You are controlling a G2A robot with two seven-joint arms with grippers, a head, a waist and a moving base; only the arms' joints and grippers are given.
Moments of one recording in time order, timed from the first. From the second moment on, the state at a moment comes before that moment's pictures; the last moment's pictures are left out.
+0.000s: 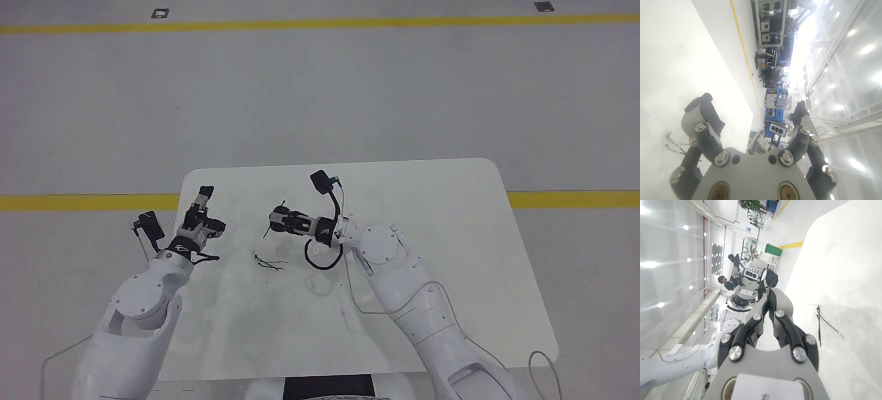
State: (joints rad) left arm 1.69 -1.15 -1.54 -1.76 -0.31 0.07 -0.18; right arm -1.15 -1.62 1.13 -1.16 -0.27 -0.30 0.78
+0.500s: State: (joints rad) left arm 1.65 -1.14 -1.52 -1.69 -0.36 -0.02 -0.46; right arm -1.11 -1.63 1.10 -1.09 -0.07 -0.23 0.69
